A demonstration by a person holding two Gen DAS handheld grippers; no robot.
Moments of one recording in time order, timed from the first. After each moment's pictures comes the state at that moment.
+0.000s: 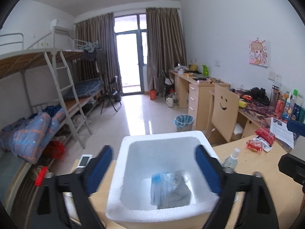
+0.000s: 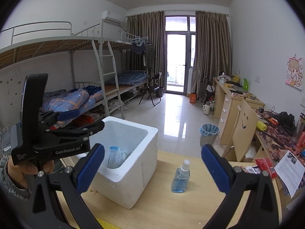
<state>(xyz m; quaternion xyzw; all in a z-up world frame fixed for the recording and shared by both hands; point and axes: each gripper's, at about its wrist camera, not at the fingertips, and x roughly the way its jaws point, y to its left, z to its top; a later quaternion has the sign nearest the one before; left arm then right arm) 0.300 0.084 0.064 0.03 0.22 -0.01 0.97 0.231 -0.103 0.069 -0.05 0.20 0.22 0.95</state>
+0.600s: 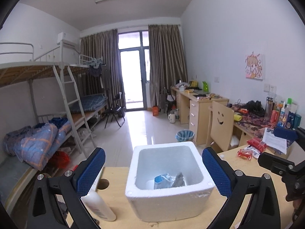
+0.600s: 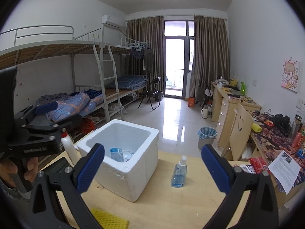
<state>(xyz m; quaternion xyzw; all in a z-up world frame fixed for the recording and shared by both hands) 0.225 0.080 0.101 0.04 0.16 0.00 0.99 0.189 -0.111 0.090 -0.05 0.18 0.21 0.96</state>
